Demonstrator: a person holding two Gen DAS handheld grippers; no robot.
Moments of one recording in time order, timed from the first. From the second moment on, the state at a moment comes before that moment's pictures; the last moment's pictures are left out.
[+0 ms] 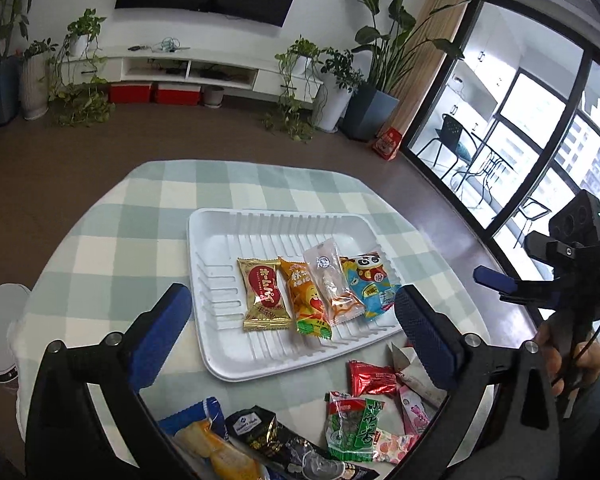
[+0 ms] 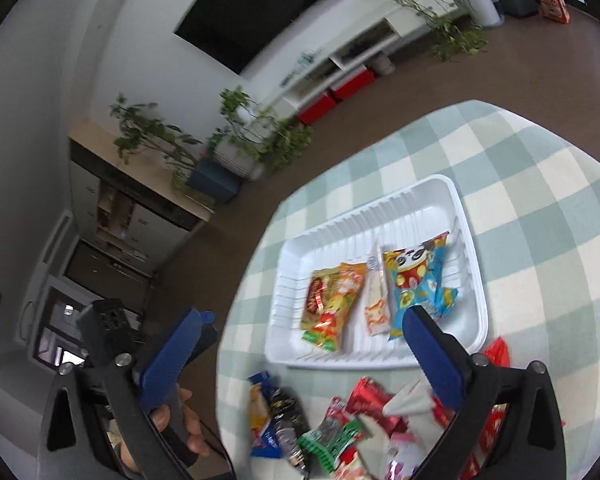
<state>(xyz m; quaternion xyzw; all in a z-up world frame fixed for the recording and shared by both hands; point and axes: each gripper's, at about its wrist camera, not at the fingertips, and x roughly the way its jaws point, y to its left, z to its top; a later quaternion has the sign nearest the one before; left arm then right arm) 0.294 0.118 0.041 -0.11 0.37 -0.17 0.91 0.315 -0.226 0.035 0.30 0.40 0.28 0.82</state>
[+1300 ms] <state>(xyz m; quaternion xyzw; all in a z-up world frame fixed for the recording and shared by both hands) 0.139 0.143 -0.056 -0.21 0.44 -0.11 0.87 0.118 -0.277 -0.084 0.40 0.43 0.26 0.76</state>
